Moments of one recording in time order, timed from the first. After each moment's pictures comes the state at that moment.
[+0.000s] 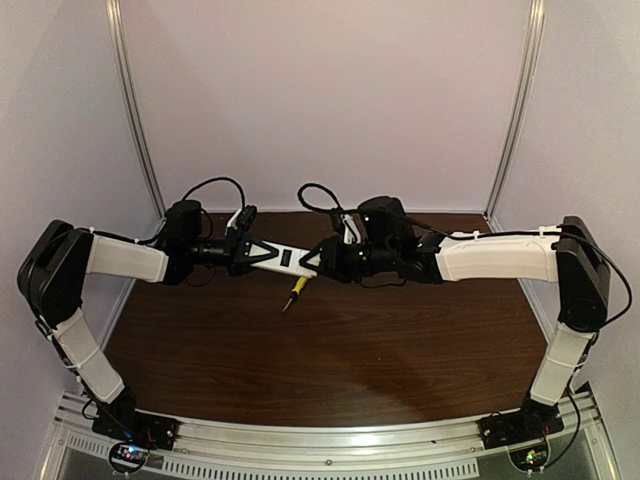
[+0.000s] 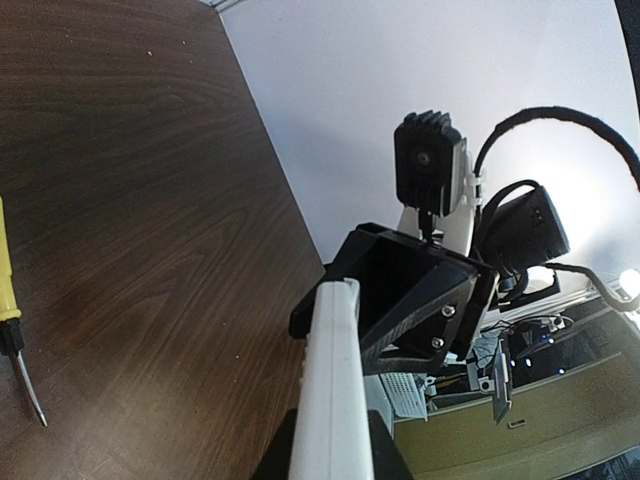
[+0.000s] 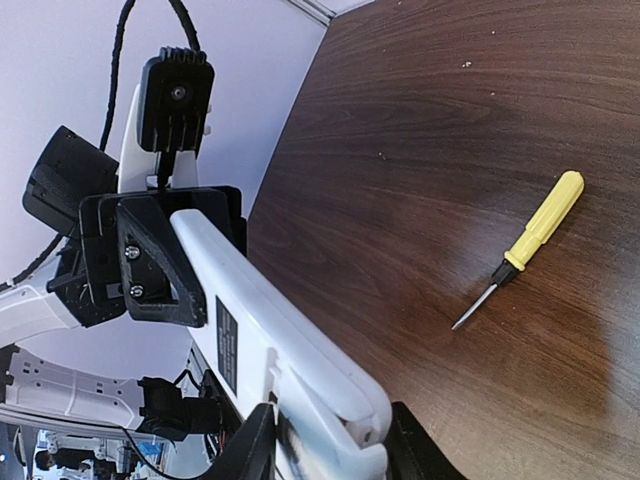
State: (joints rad) left arm -0.39 1.70 0.88 0.60 1.15 -0.99; right arm 0.85 1.79 1.27 0.07 -0.31 0.86
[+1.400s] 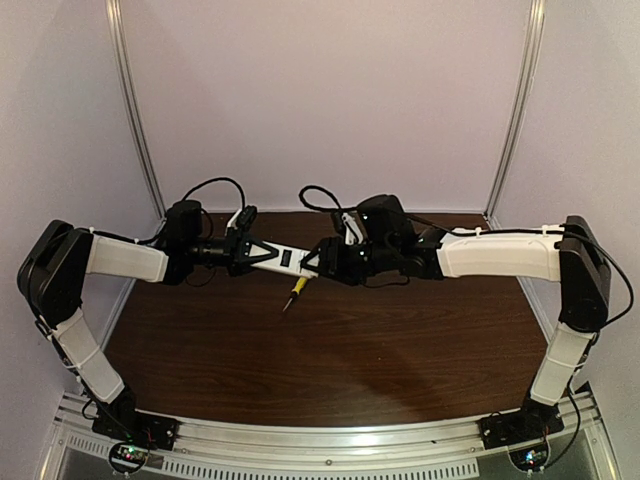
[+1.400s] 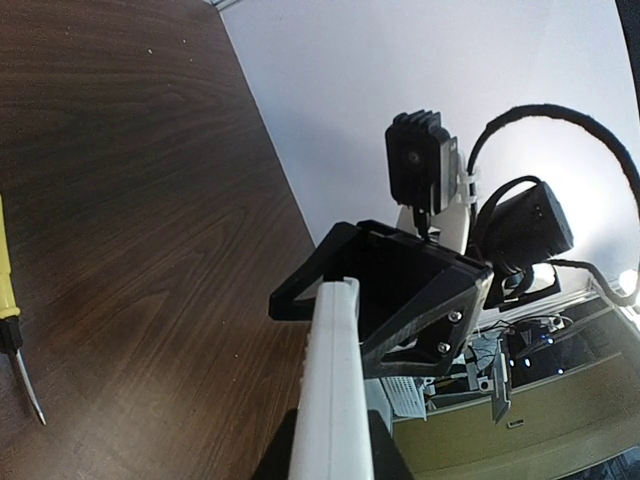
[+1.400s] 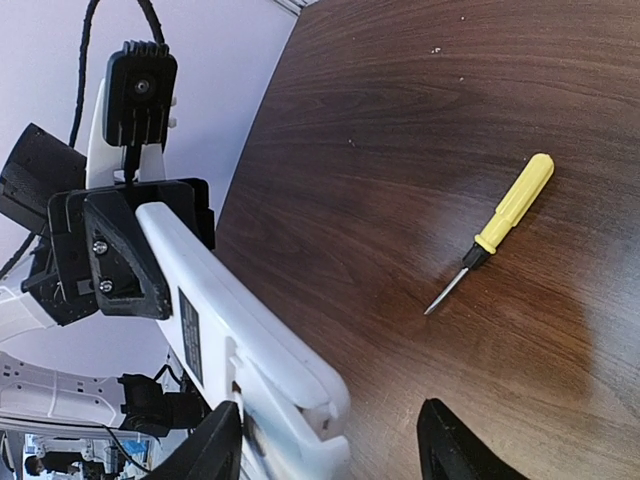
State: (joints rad) left arm -0.39 1.70 0.88 0.60 1.15 -0.98; right arm 0.85 1.78 1.29 -0.03 -0.29 0.84
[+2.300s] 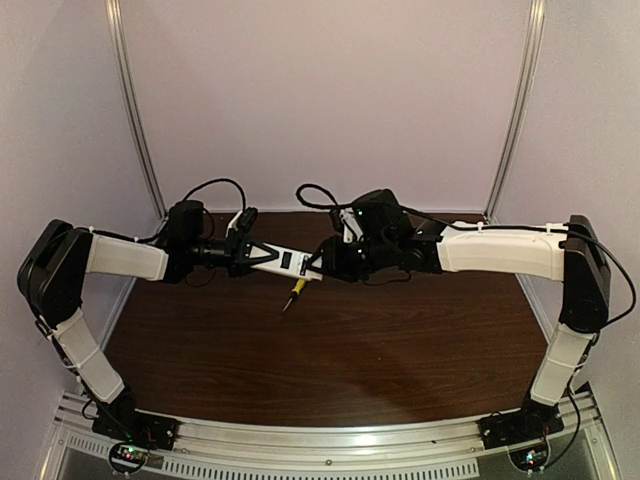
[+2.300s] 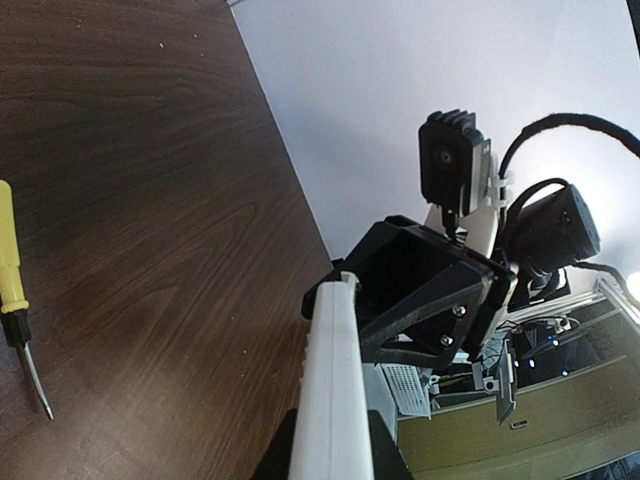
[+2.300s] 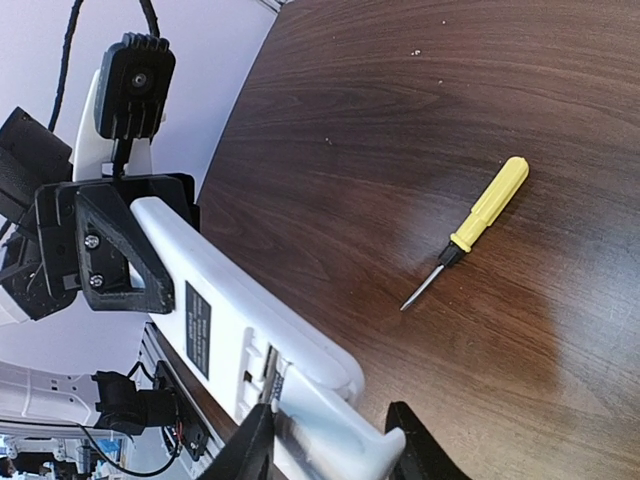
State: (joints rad) left arm -0.39 1.70 0.89 0.52 1.14 -0.93; right arm 0.86 1.78 1.36 -0.17 -0.22 0.78
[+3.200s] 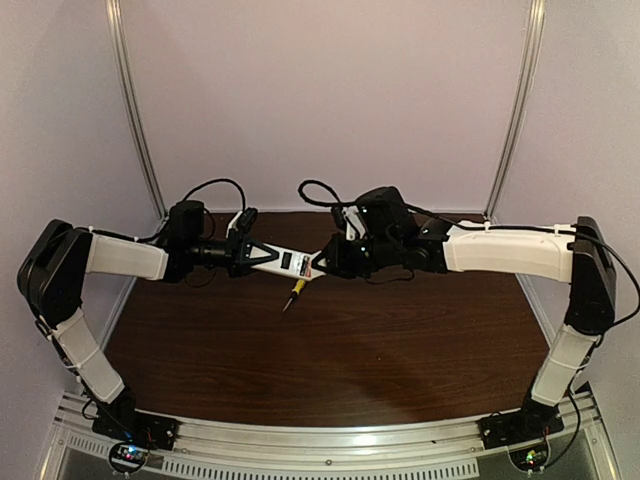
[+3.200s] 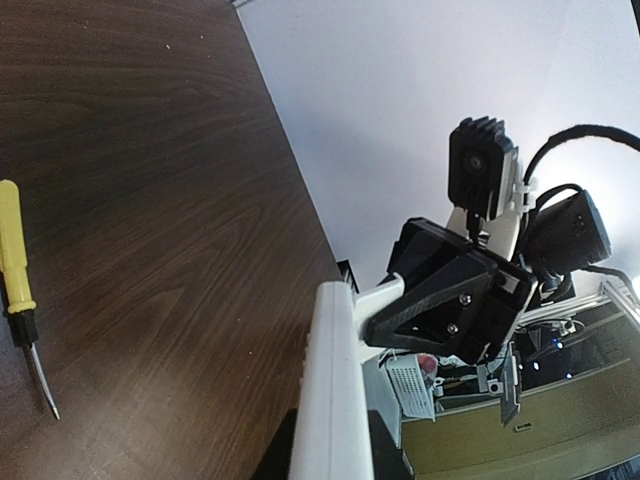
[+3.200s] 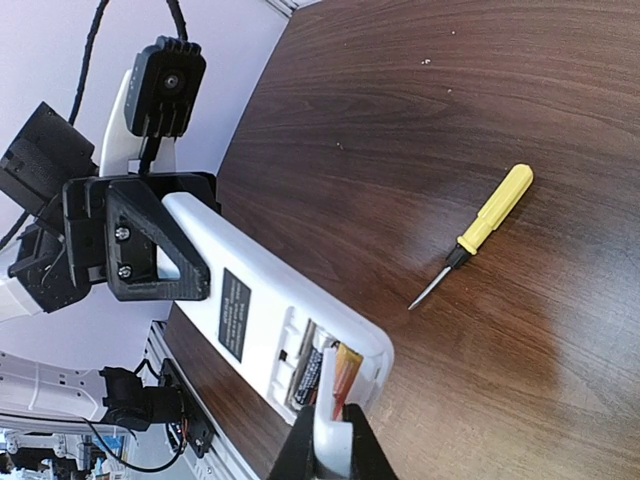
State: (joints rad) left arm -0.39 1.70 0.89 0.49 1.13 -0.91; right arm 0.86 1.75 1.35 -0.17 -0.22 0.77
